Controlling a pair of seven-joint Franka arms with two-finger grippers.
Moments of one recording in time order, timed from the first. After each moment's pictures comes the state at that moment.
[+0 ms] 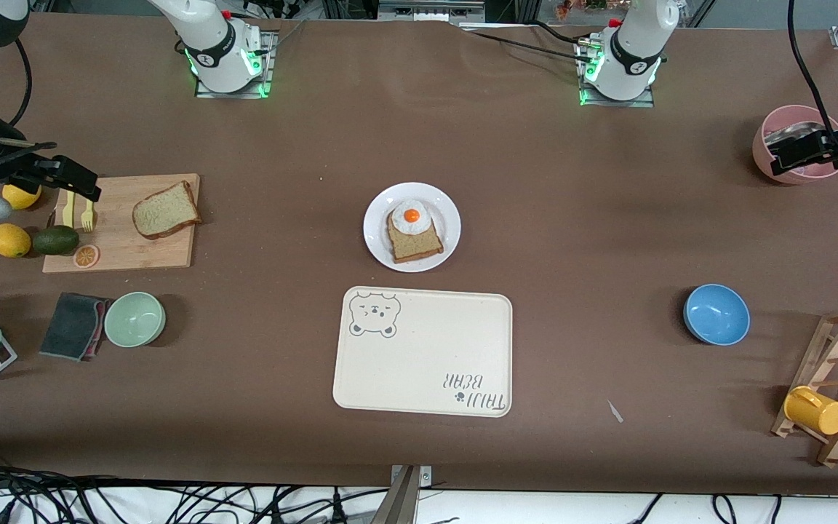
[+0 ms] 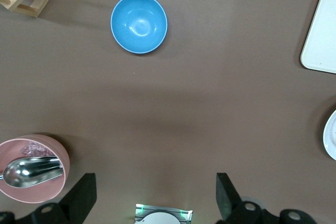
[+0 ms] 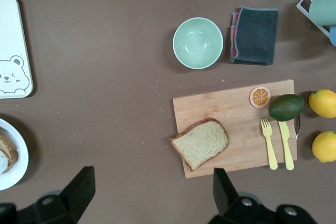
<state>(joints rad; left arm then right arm) 0.12 0.03 -0.03 -1.56 -0.02 1.42 -0.04 0.02 0.06 0.02 -1.59 -0.02 1.60 0.14</state>
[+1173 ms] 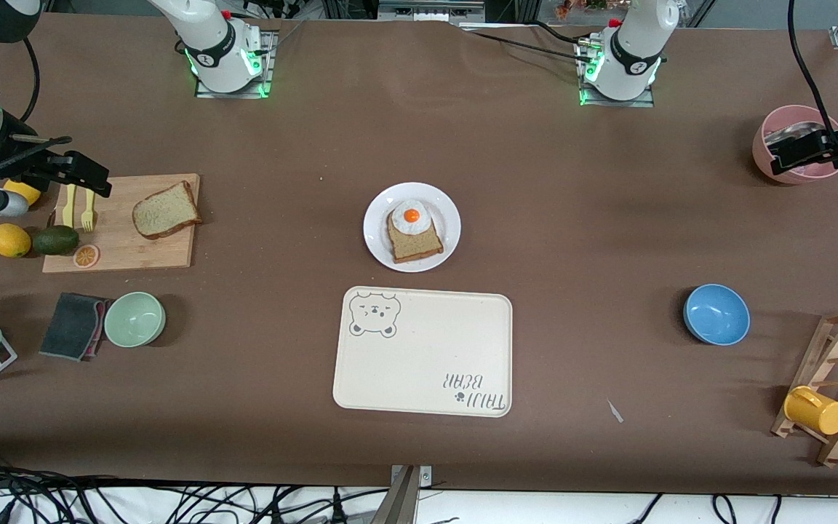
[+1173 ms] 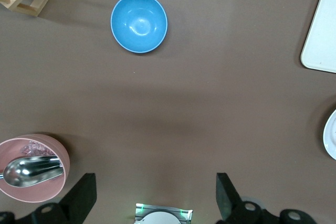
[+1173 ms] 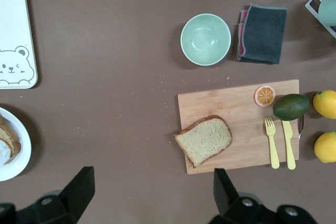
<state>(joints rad) 0.12 0.03 -0.03 -1.56 -0.02 1.42 -0.04 0.03 0.06 0.03 -1.59 -0.02 1.59 0.14</state>
